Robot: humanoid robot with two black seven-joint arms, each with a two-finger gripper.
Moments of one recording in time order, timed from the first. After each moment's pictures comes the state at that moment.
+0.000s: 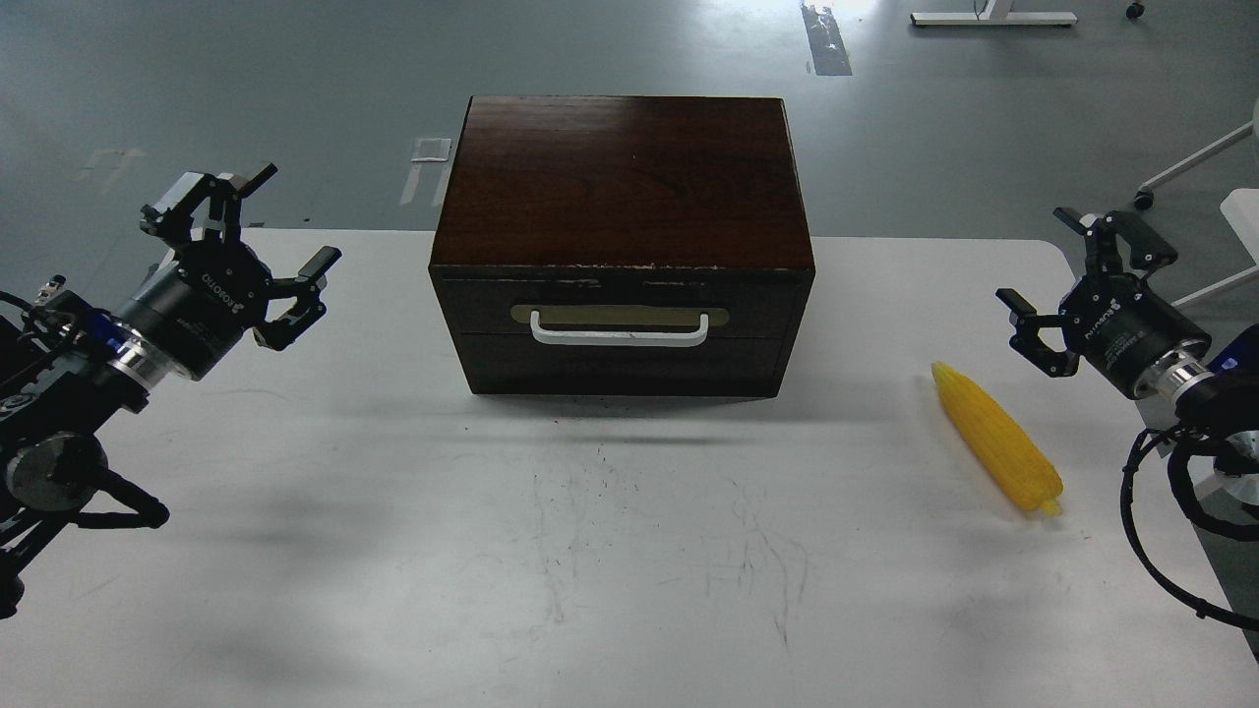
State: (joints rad) left arm -0.48 0.71 -0.74 -1.08 0.21 -0.49 -0.45; right arm 0.77 -0.72 0.11 0.81 0.21 0.49 0.49
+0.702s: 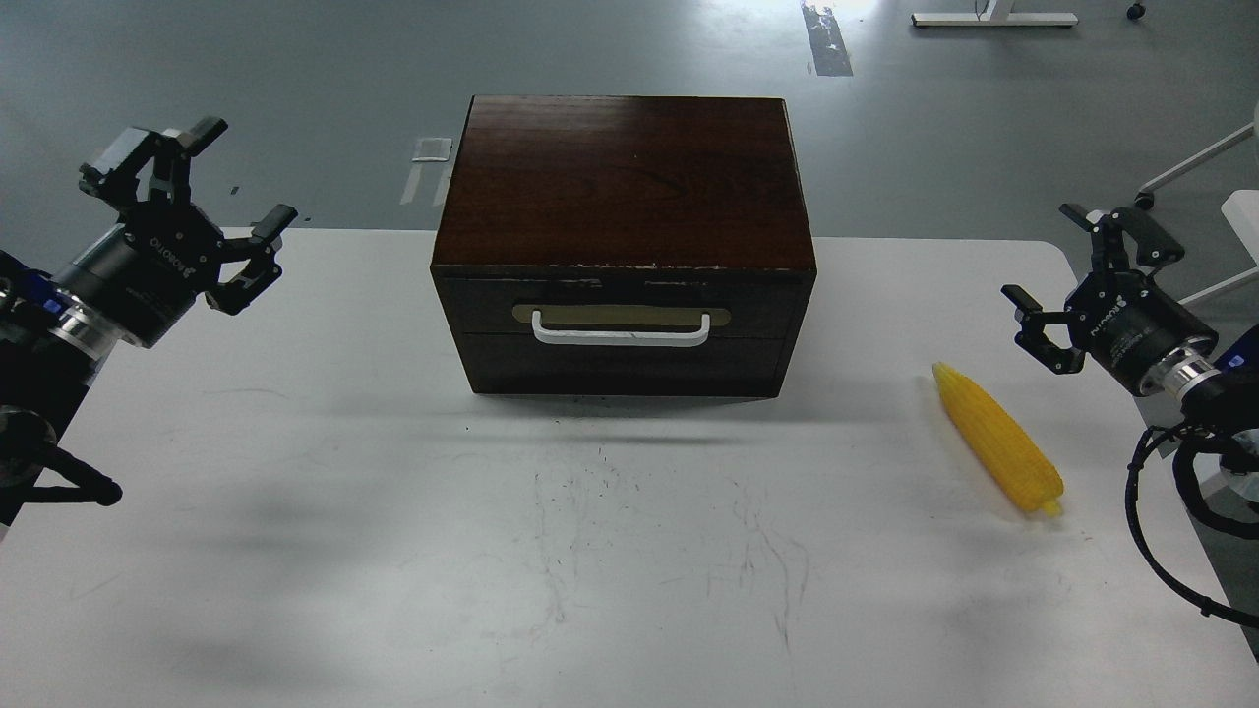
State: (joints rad) left arm -0.52 0.79 -0.78 -1.11 0.33 -0.49 -0.49; right arm 0.77 -0.73 0.11 0.81 0.20 0.49 0.49
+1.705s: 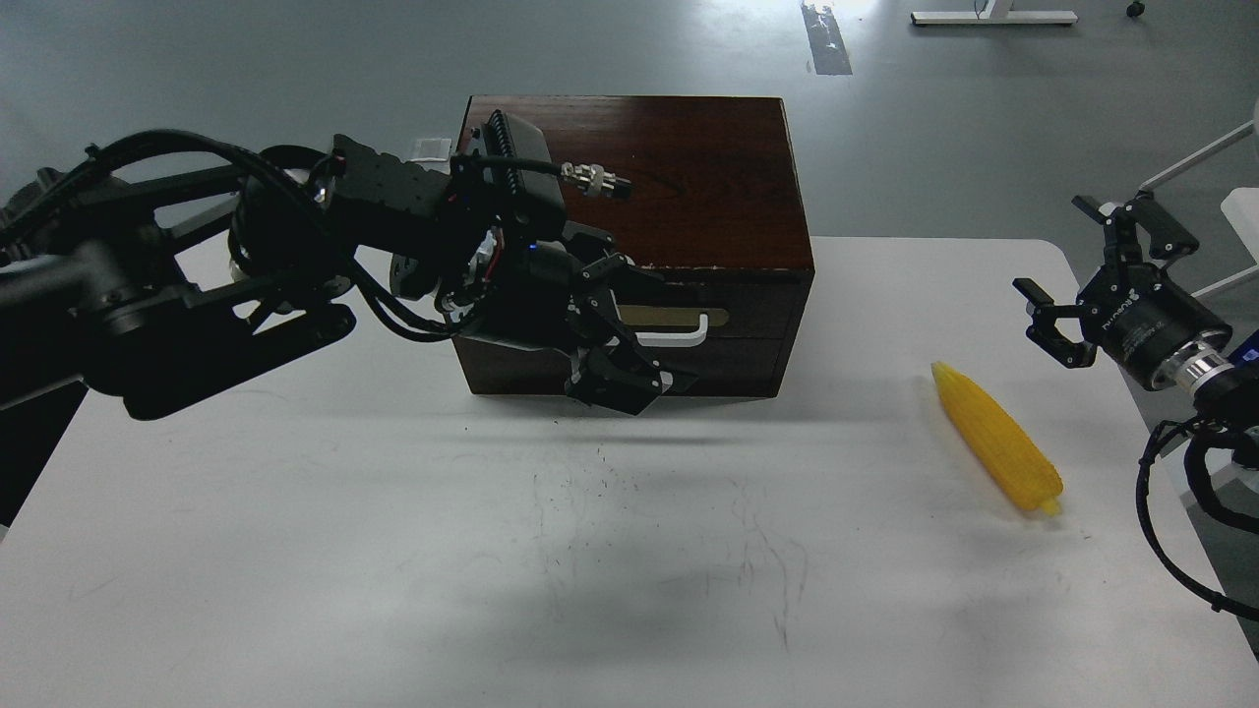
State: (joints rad) left arm -1.23 0.48 -0.30 -1.43 2.02 -0.49 -0.49; right arm 0.78 -0.75 0.11 0.81 0.20 0.49 0.49
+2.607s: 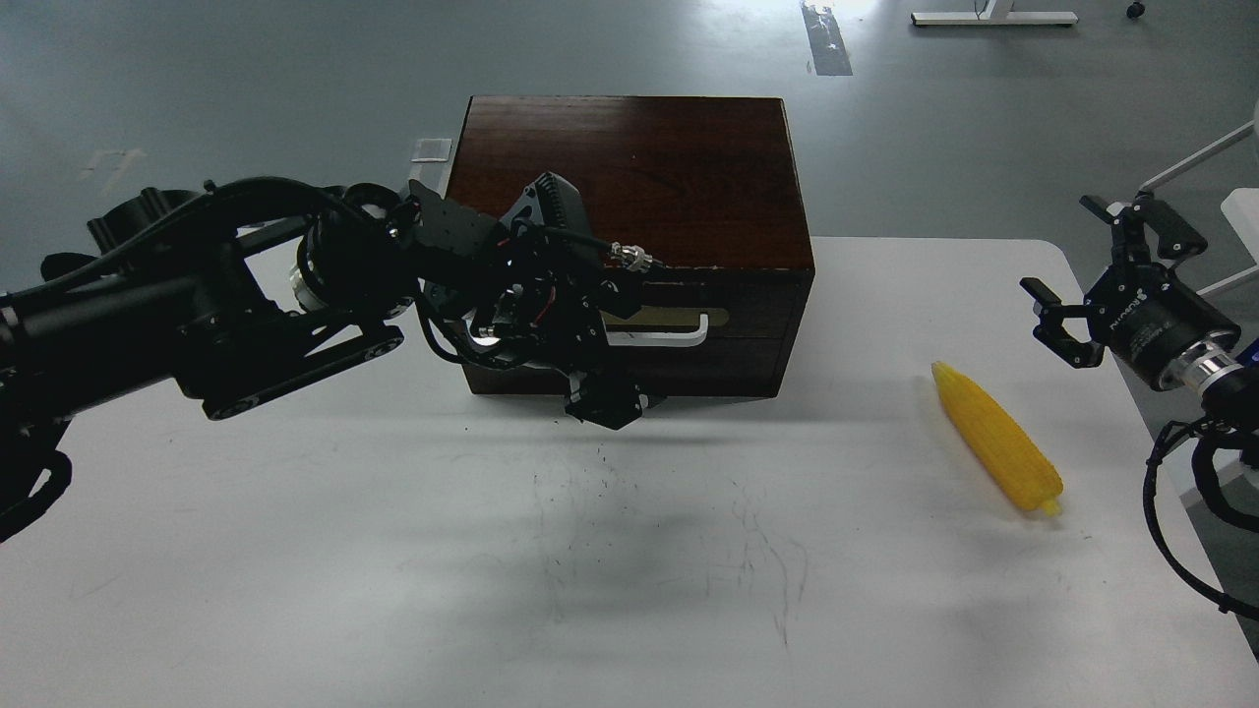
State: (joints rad) left arm -1.23 0.38 -0.21 -1.27 2.15 -0.49 -0.49; right arm 0.77 -0.76 0.12 0.81 0.20 0.49 0.49
